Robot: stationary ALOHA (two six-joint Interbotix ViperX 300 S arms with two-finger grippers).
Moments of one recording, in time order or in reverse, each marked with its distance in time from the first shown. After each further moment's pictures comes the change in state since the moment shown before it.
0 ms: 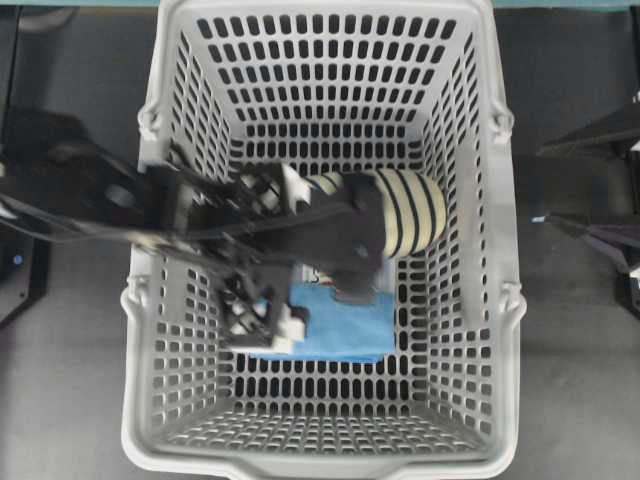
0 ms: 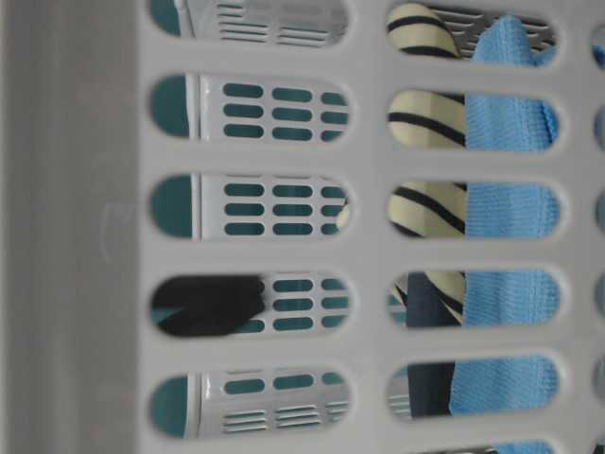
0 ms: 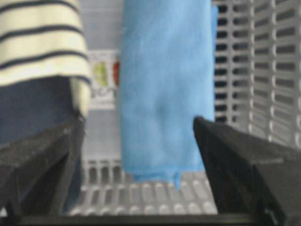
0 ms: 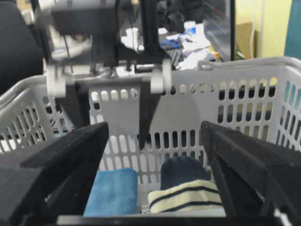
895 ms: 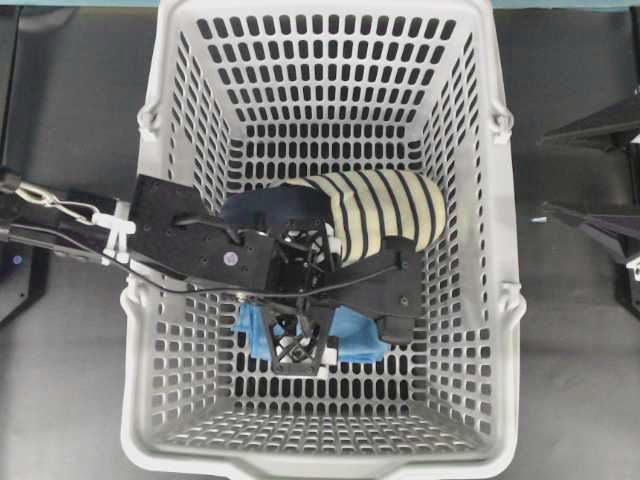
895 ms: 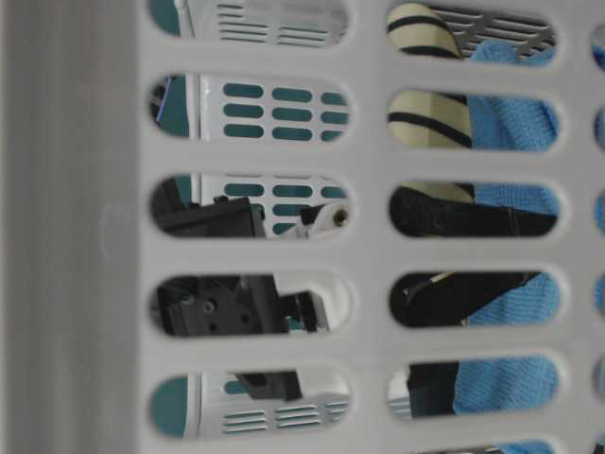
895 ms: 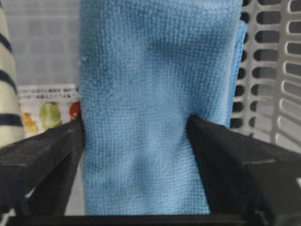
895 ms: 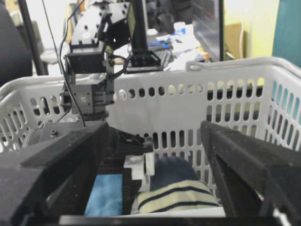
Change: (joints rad) left arm -0.021 0.199 0.043 0.000 -0.115 -0.017; right arm -0.031 0.000 0.002 0.000 0.000 -0.003
